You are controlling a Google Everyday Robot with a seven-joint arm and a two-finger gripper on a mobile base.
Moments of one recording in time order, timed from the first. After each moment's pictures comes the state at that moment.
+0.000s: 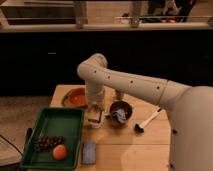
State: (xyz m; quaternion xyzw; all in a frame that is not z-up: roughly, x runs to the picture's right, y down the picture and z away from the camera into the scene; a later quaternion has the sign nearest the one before) arm -0.046 0.086 0.745 -0.28 -0.23 -0.58 0.72
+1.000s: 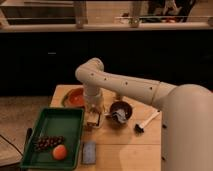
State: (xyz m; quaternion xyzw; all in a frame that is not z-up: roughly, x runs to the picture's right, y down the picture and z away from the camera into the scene) arm -0.060 0.107 0.763 -0.30 -0.25 -0.59 0.70
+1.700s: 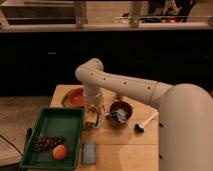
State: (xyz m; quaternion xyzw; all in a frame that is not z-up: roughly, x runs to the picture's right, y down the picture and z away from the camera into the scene) arm -0.058 0.108 0.769 -0.31 -0.26 -0.58 0.71
